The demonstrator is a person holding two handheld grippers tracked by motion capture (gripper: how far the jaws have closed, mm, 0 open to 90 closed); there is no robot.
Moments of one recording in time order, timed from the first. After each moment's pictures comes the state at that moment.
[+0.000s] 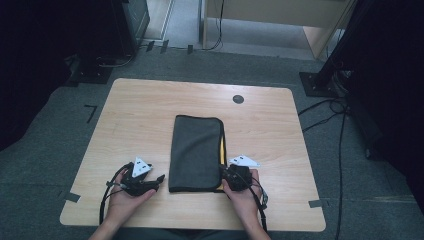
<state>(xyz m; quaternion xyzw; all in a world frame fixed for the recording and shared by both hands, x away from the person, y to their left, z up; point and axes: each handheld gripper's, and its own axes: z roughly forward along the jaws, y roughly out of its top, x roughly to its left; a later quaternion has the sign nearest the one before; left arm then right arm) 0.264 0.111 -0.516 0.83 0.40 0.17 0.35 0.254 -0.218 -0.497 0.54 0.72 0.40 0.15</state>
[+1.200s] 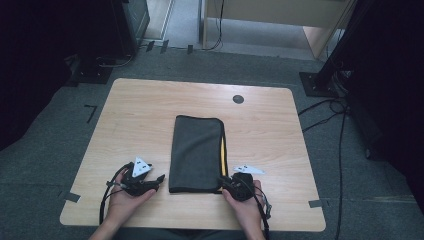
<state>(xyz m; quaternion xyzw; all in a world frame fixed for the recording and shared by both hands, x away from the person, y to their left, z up) 0.265 0.111 -0.516 0.83 0.40 0.17 0.35 0.234 -0.228 -0.514 0.58 0.71 0.40 0.07</state>
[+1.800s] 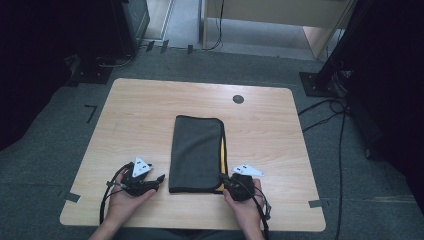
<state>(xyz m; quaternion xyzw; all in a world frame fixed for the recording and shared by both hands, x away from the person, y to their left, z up) 0.264 0.111 -0.516 0.83 0.40 0.17 0.35 0.227 -0.222 -0.496 0.55 0.72 0.41 0.12</state>
